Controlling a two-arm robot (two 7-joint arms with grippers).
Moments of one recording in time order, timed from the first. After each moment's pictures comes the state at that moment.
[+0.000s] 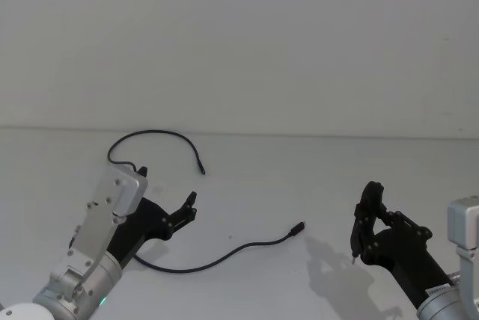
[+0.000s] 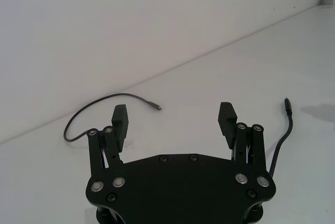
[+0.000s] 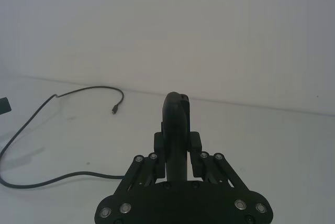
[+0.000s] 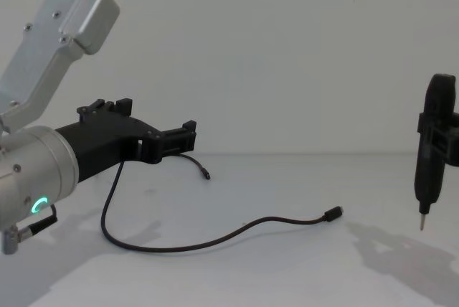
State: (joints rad) left arm -0.24 0.38 0.45 -1.63 -0.20 0.01 -0.01; right arm -0.01 0.34 -0.23 -1.77 0.29 0.03 0.07
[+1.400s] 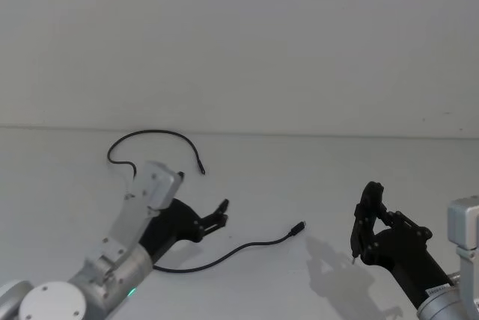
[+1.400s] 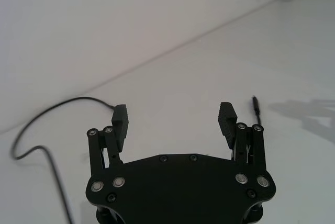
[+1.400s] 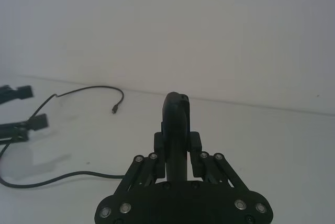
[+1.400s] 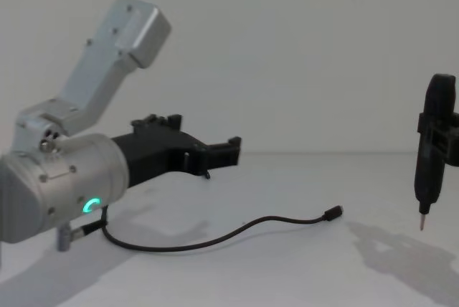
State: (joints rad) left arm -0.34 0.33 0.51 -1.50 -0.22 0.03 -0.13; right arm -0.01 0.34 -0.23 -1.77 0.29 0.03 0.07
